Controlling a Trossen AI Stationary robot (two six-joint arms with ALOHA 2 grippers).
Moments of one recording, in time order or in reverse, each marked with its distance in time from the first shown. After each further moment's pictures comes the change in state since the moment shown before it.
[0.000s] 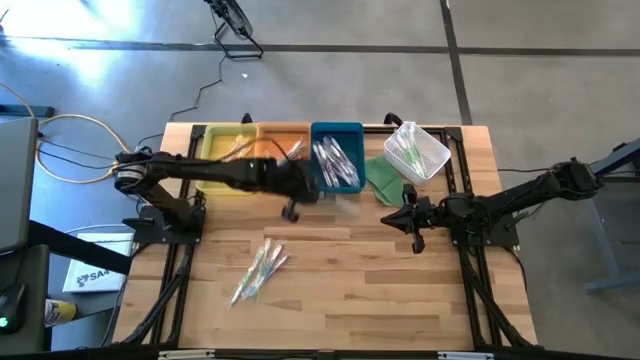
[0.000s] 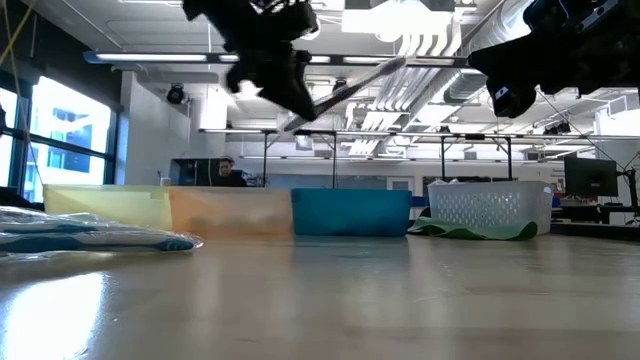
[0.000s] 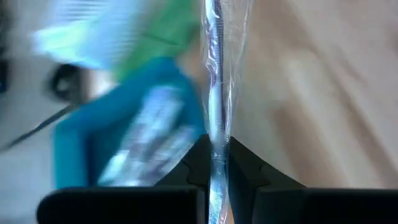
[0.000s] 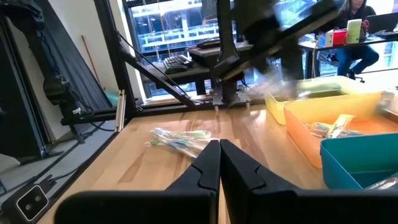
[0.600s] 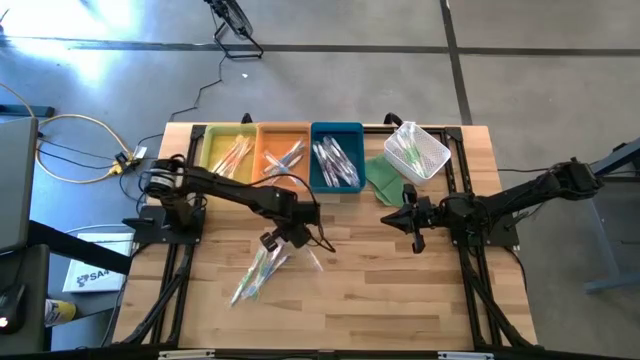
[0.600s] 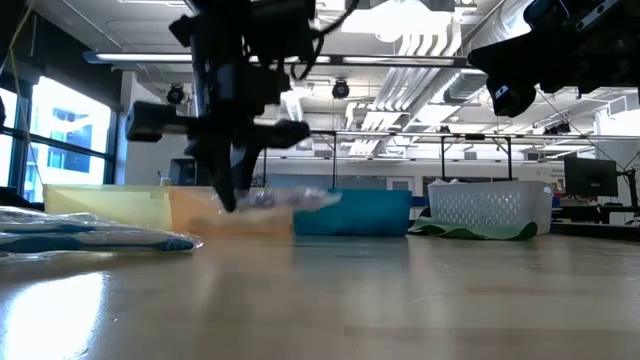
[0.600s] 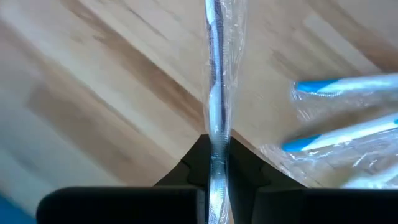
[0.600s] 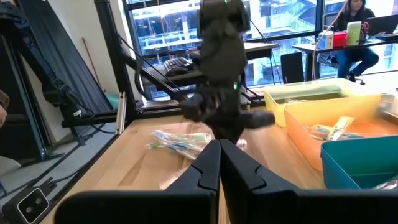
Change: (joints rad) left arm -0.167 0.238 -0.002 -0.287 0.192 0.211; right arm 0.000 0.000 0.000 0.010 0.000 0.000
